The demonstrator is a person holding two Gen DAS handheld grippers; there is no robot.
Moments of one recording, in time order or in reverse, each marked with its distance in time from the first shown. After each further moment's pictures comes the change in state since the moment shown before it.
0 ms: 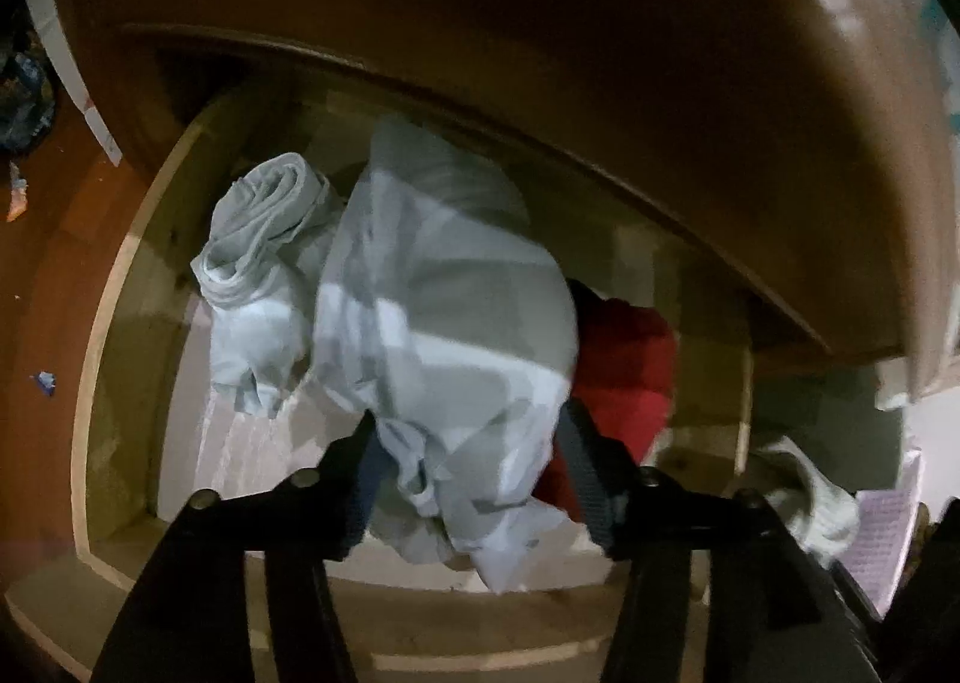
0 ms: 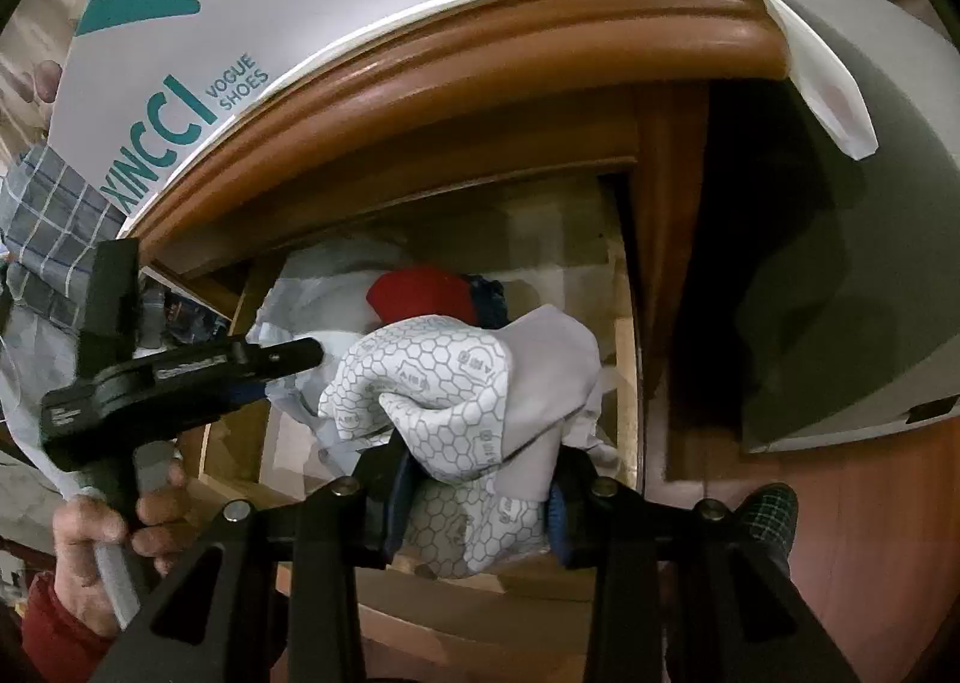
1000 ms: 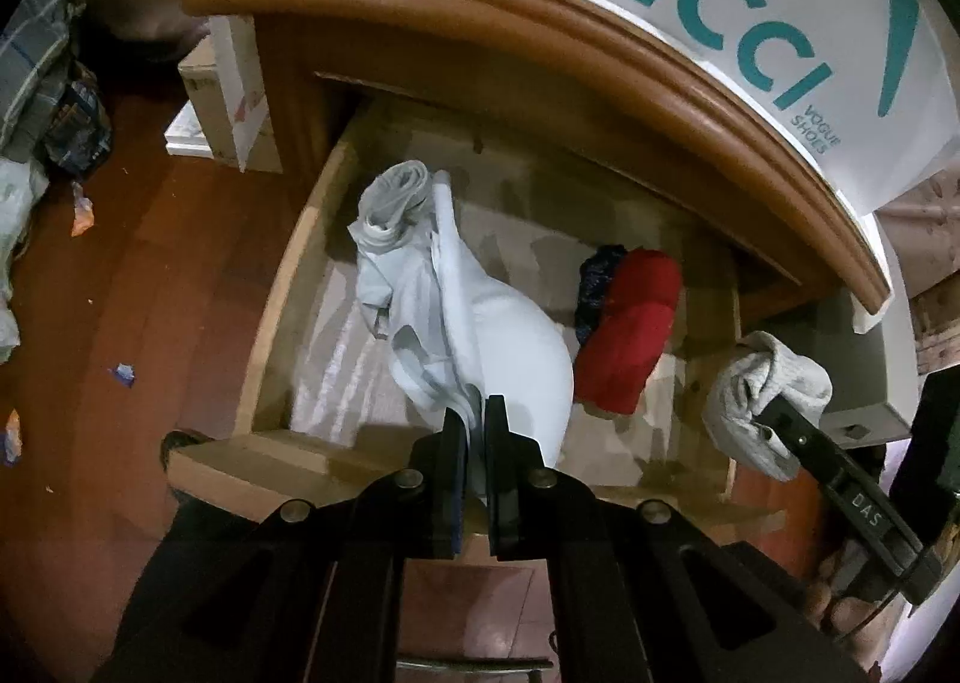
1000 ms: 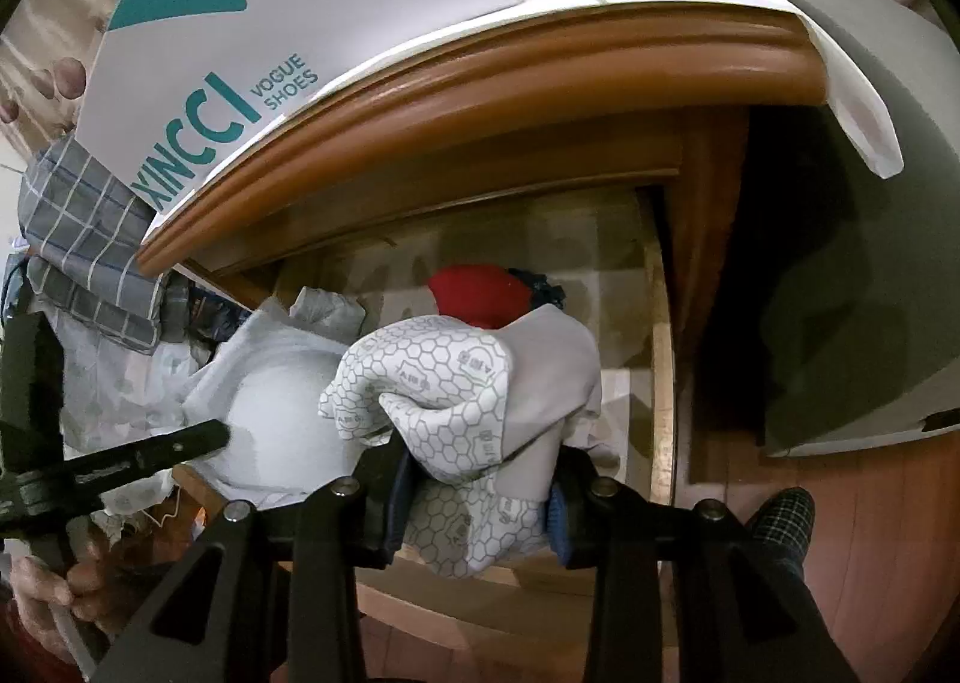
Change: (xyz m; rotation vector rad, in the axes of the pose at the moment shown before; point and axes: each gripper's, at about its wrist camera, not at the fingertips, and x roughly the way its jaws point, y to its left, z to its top) left arm -0.063 0.005 -0.044 0.065 -0.048 0.090; right arm -0.004 0.003 0.000 -0.019 0.006 0.048
